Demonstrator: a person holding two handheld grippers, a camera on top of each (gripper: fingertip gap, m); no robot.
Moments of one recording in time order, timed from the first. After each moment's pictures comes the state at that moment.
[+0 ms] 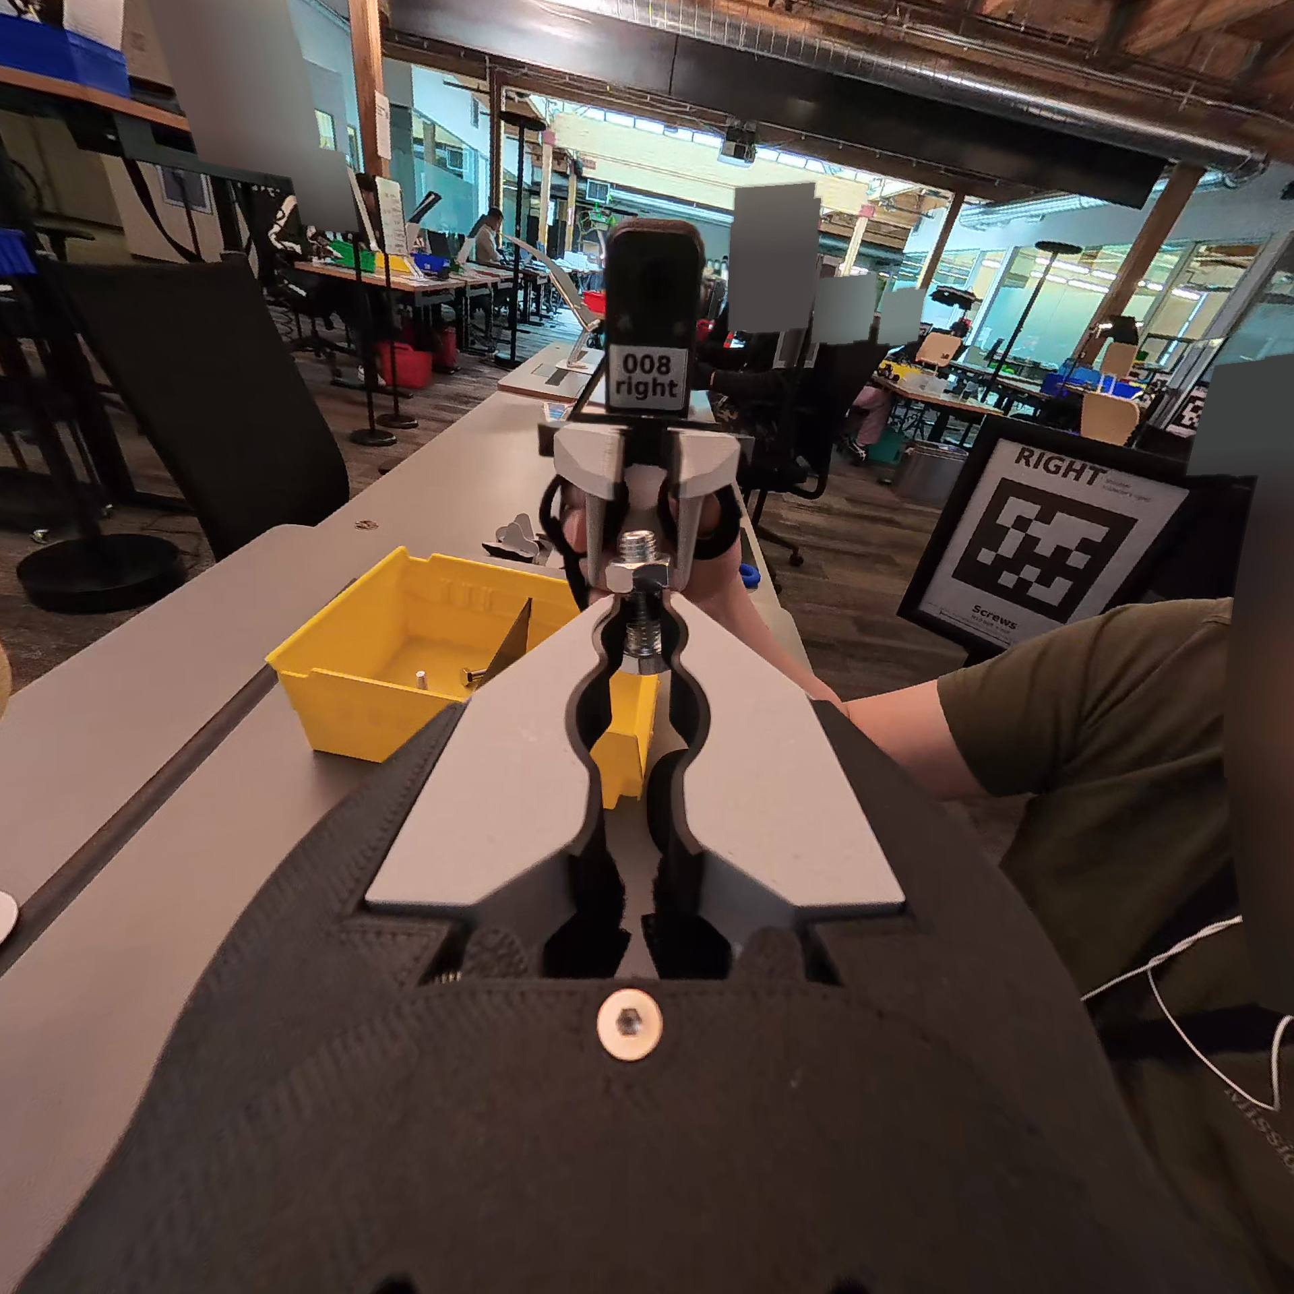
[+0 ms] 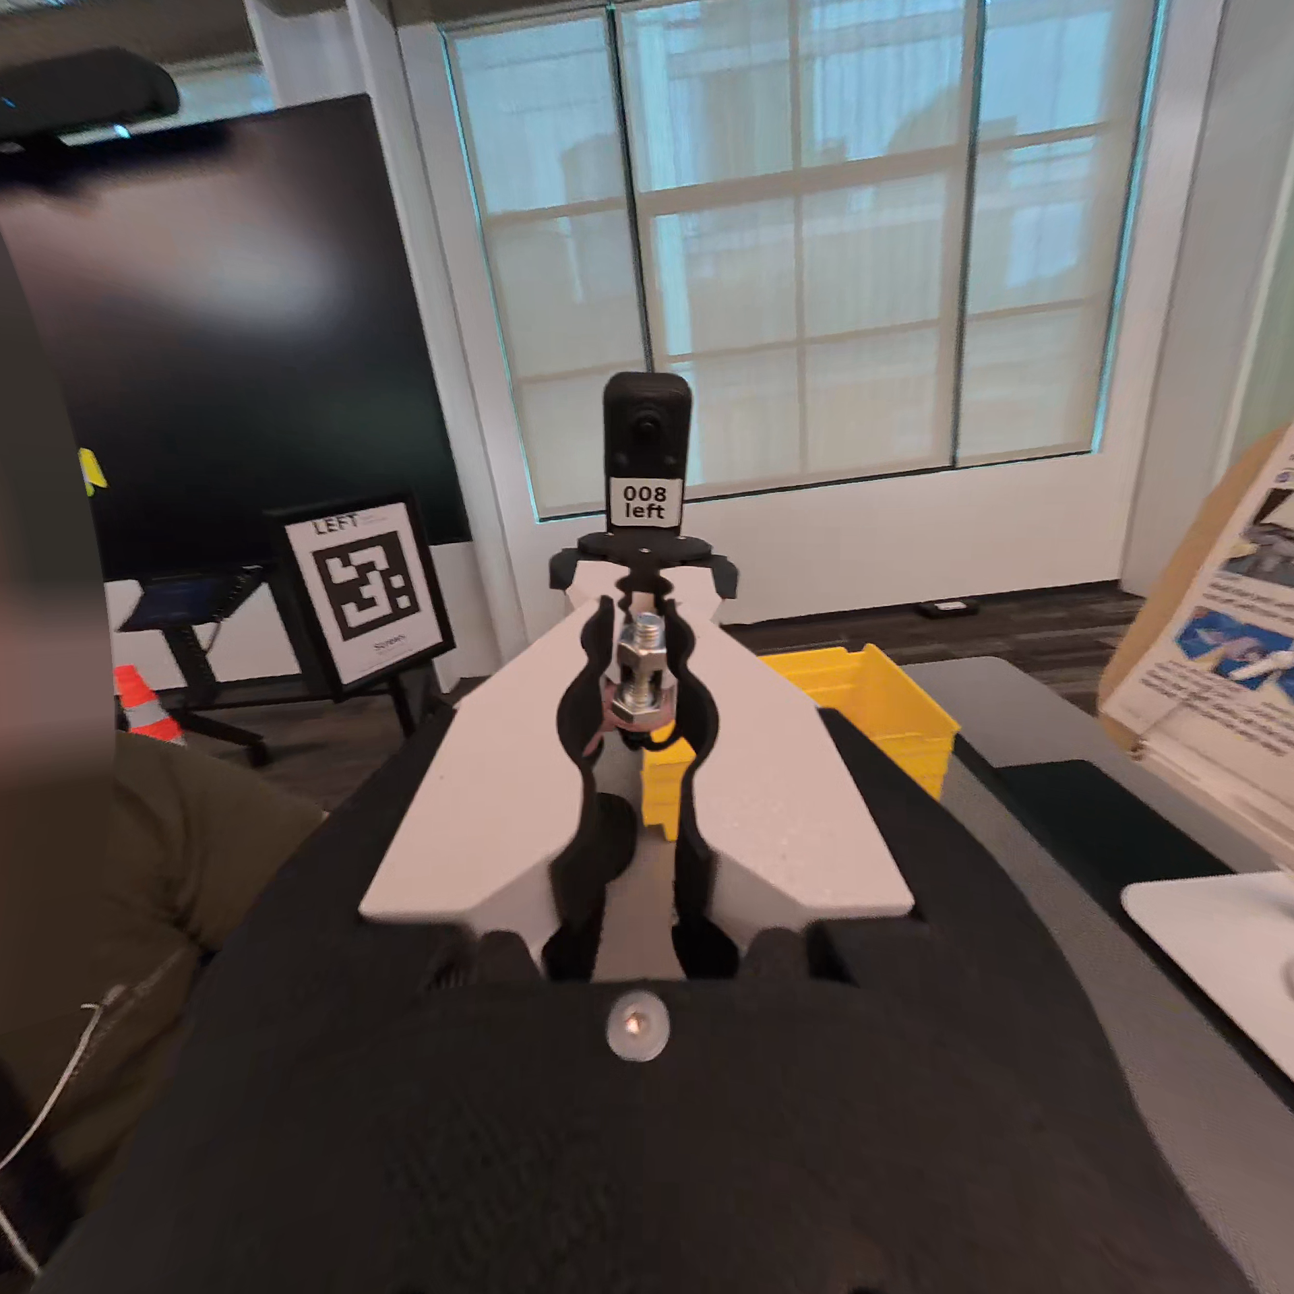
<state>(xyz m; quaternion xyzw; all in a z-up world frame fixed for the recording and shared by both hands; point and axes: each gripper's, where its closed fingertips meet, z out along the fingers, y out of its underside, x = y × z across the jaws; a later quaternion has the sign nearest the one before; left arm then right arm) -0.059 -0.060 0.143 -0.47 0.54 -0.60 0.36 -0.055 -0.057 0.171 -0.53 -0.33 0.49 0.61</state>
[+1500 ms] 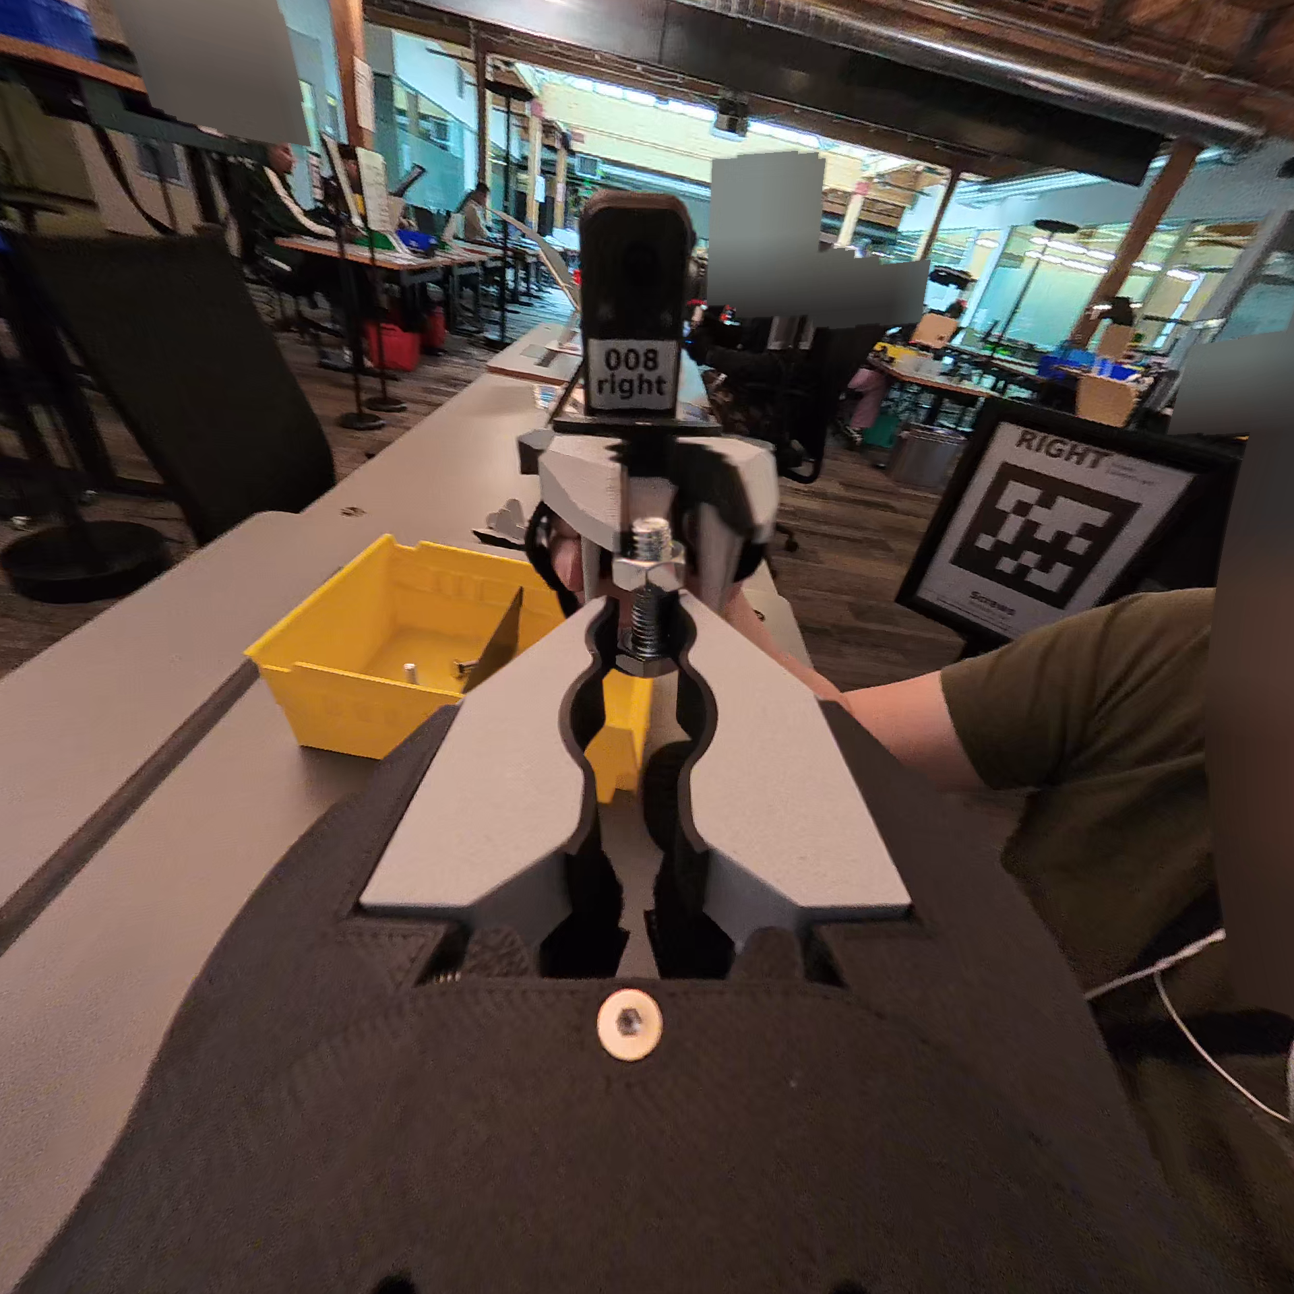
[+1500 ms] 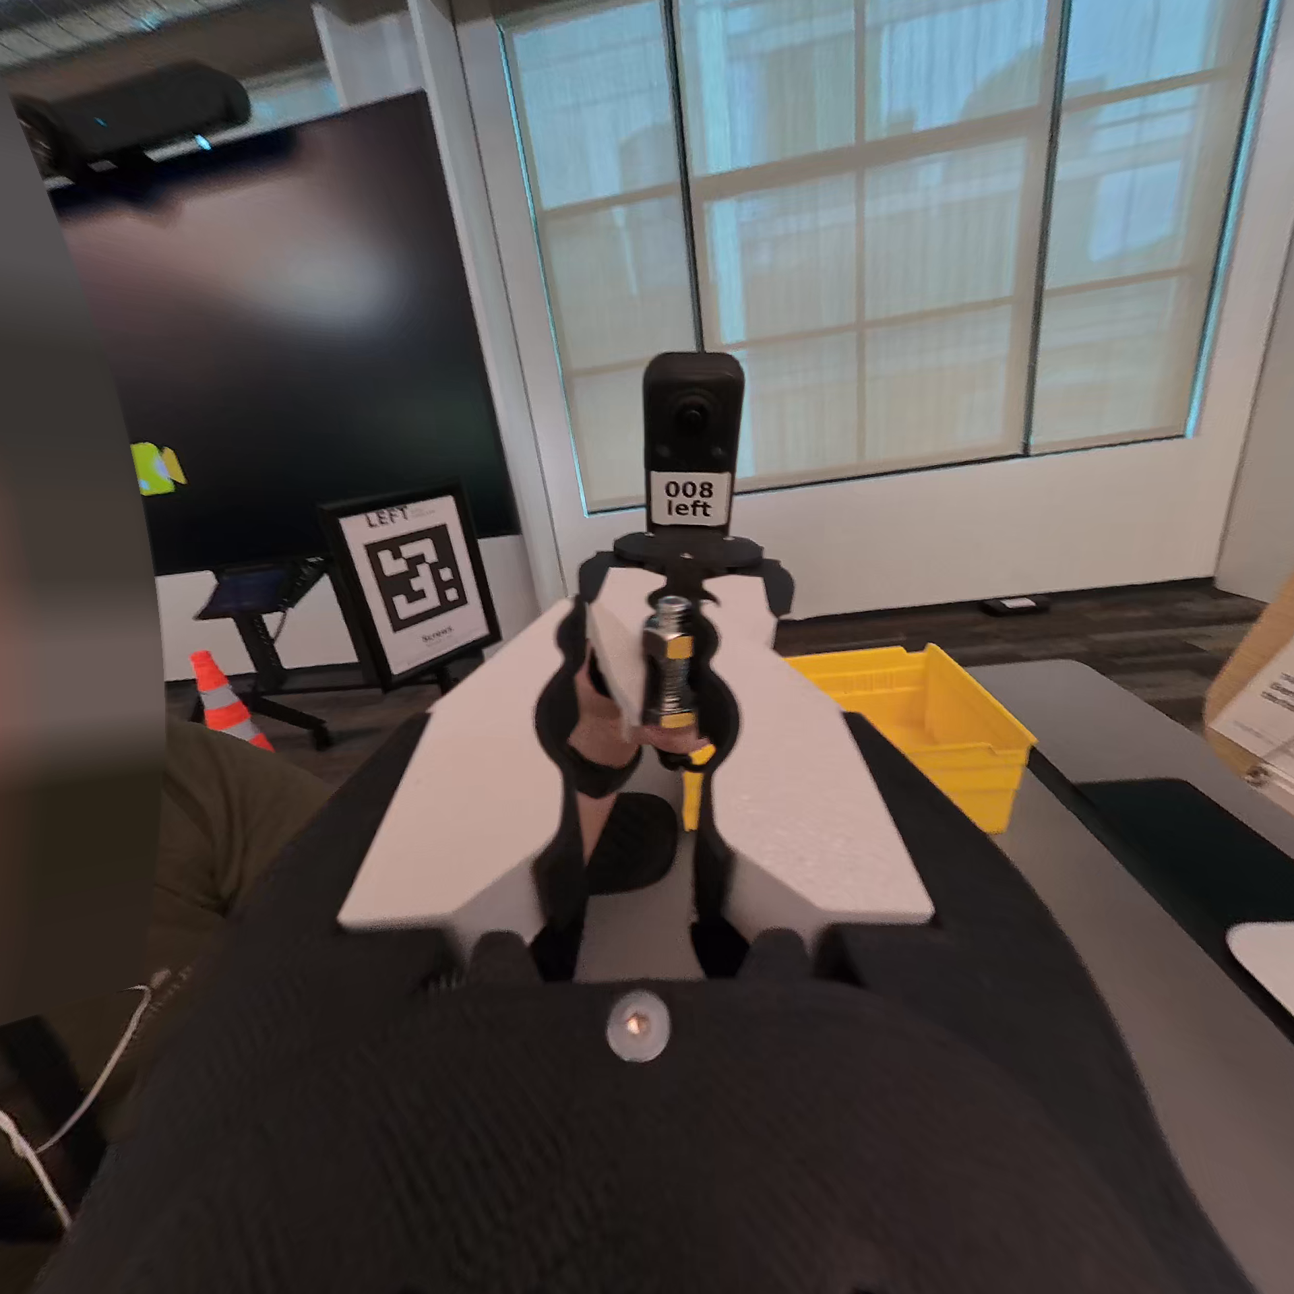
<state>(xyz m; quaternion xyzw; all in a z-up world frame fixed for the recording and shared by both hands) -0.052 -0.066 0.137 -0.47 0.55 -0.59 0.35 -0.078 -0.058 0.169 -0.52 -0.34 0.52 0.59</state>
